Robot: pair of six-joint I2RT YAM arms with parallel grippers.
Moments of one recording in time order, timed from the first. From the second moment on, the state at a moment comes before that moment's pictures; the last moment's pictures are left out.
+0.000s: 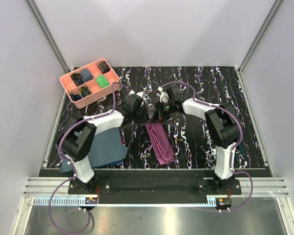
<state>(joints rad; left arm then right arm) -0.60 1.76 1.05 -0.11 0.13 -0.64 0.49 1.99 1.30 -0.26 -0.66 0.43</state>
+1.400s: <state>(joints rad) -0.54 1.69 0.89 0.07 0.15 -0.79 0.46 2.05 1.21 -0.05 -0.76 0.61</state>
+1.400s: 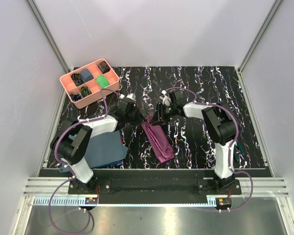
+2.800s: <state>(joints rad) -0.54 1.69 0.88 0.06 0.15 -0.80 0.52 2.13 1.32 -0.06 -0.58 0.59</state>
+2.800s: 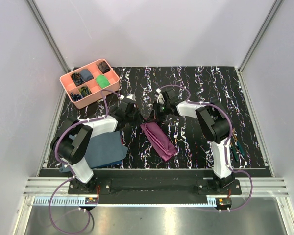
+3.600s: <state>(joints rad) -0.54 1.69 0.89 0.04 0.13 -0.76 0.53 2.13 1.26 0.02 -0.79 0.65</state>
